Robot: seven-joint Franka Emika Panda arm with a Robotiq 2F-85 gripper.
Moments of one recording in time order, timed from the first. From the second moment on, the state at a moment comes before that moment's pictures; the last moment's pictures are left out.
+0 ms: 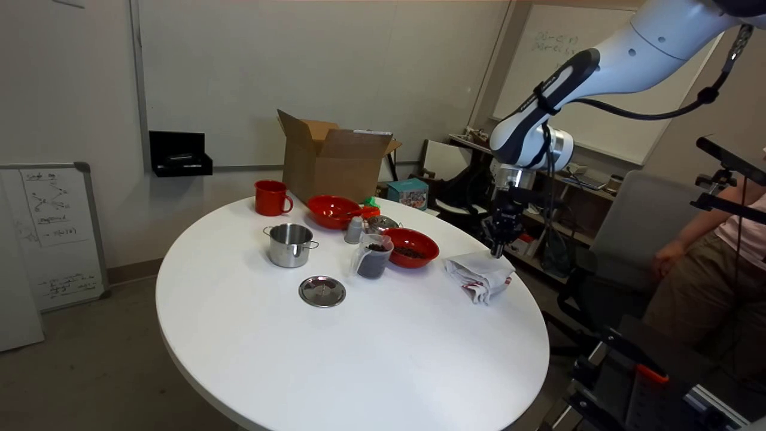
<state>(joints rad) -0.39 0.74 -0.16 -1.83 0.19 2.26 -0.04</state>
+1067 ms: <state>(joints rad) -0.42 0.91 -0.15 -1.73 0.22 2.31 -0.04</state>
